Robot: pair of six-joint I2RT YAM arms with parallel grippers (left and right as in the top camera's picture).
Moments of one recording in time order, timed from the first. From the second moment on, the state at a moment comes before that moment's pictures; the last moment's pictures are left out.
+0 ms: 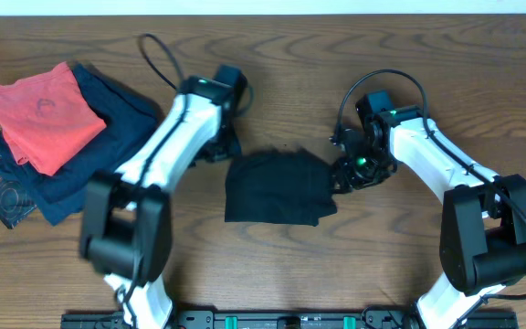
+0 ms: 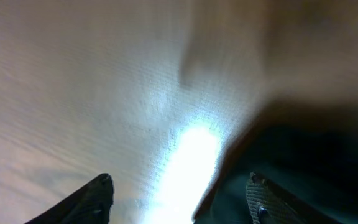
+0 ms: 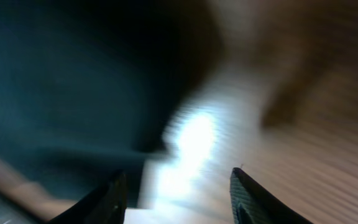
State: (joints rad) left arm -0.34 1.90 1.49 -1.16 -0.16 -0.63; right arm 0.25 1.85 1.19 -0.97 -0.42 -0.12
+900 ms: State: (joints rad) left arm -0.35 2.07 1.50 -1.18 0.07 -0.32; right arm 0.46 1.84 1.05 -0.78 -0.59 -0.03
